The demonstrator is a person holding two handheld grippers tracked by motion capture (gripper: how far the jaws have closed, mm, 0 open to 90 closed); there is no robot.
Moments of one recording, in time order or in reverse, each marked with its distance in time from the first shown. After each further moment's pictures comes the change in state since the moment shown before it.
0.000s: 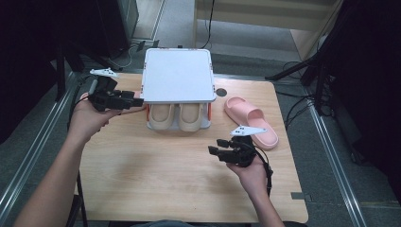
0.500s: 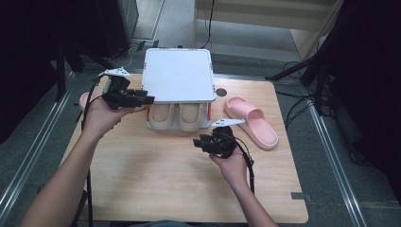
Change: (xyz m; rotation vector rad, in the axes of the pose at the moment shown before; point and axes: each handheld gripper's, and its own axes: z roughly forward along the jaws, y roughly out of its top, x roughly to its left) left arm -0.016 0.015 0.030 -0.020 -0.043 0.027; right arm 0.009 0.022 0.052 0.052 0.023 0.037
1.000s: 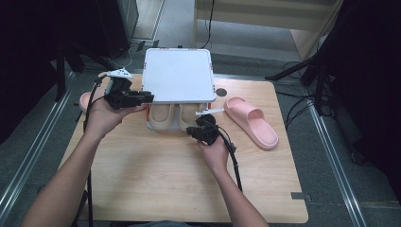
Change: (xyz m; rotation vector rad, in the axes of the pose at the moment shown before) left arm 0.002 -0.003 0.008 -0.031 0.006 0.028; right arm -0.011 0.028 0.070 0.052 -0.118 0.064
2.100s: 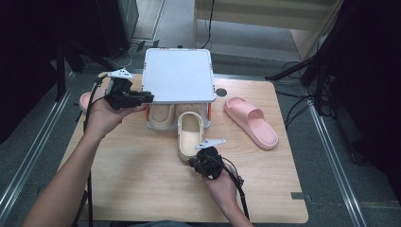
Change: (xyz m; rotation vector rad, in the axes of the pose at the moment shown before) left arm -0.001 0.000 0.000 0.006 0.014 0.013; right arm 0.048 -0.075 -0.045 0.103 0.020 -0.092
